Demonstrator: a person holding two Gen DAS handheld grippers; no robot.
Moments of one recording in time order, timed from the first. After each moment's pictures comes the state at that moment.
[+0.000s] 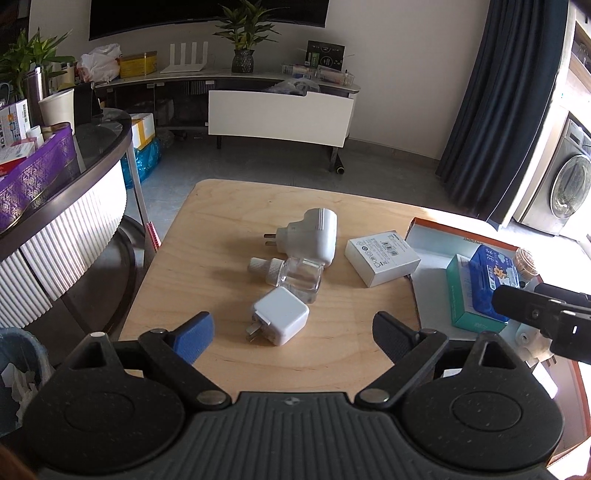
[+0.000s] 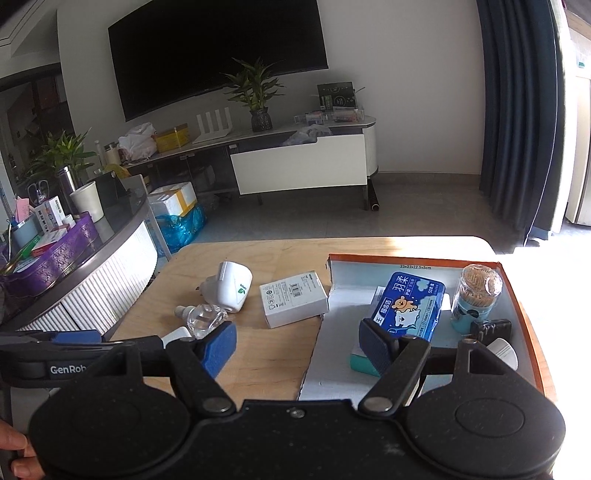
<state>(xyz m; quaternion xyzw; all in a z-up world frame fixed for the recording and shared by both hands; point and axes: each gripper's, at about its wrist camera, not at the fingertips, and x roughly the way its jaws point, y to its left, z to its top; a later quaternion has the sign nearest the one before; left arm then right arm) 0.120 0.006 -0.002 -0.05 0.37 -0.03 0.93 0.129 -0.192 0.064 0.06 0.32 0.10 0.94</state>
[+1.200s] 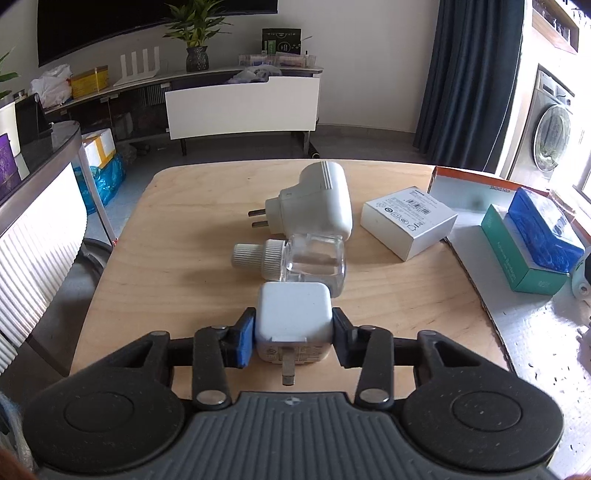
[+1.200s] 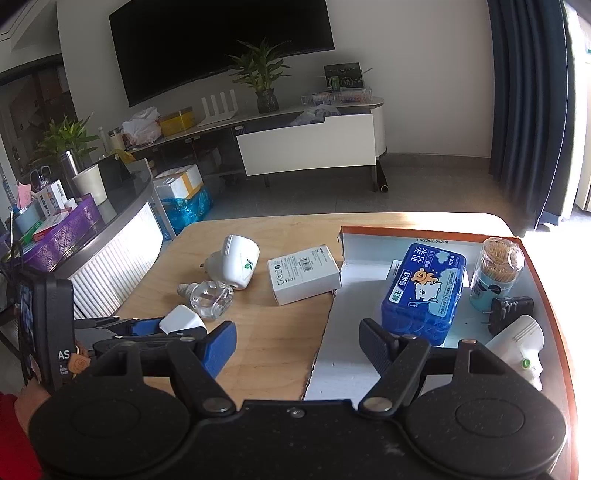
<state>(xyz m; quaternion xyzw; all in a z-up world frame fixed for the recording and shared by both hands) 0.163 0.013 -0.068 0.02 0.36 -0.09 0.93 0.137 -0.186 0.042 0.06 0.34 0.11 0.93</state>
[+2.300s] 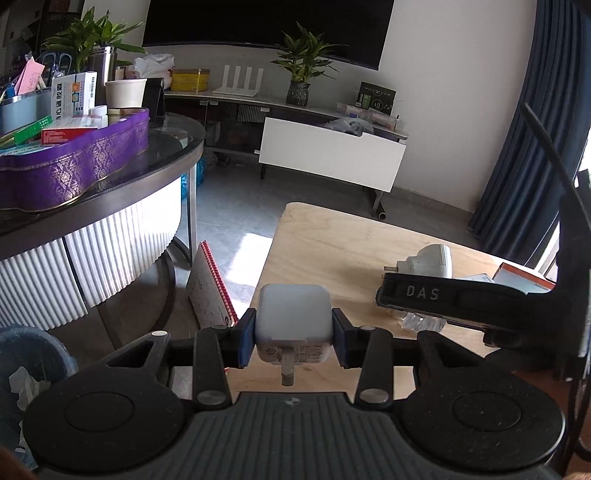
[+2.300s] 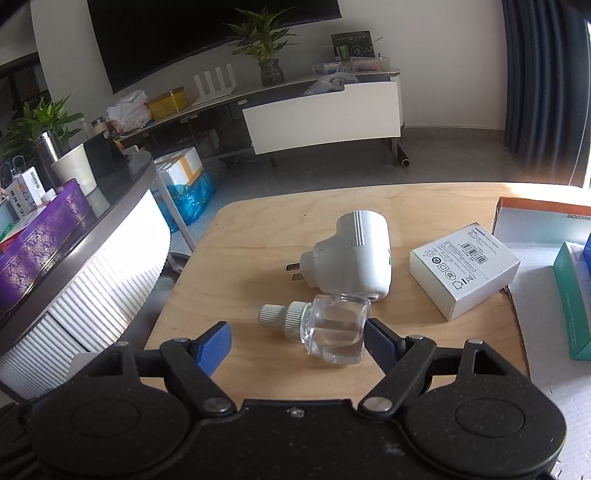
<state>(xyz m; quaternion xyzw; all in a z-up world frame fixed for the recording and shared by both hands) 0.127 0.107 -0.029 -0.09 0.30 0.01 0.95 0.232 -0.024 -0.020 0.09 0.36 0.06 0.93</state>
